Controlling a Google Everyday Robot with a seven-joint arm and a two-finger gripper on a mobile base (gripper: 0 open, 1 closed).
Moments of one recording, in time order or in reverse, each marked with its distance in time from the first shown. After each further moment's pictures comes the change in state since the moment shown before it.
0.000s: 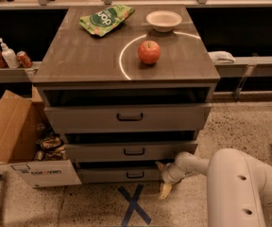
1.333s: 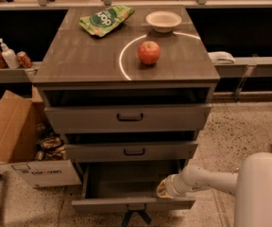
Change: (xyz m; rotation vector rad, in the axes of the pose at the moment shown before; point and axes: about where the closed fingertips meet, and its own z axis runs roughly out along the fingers) arm -0.026 0.059 -0.040 0.045 -0.028 -0.080
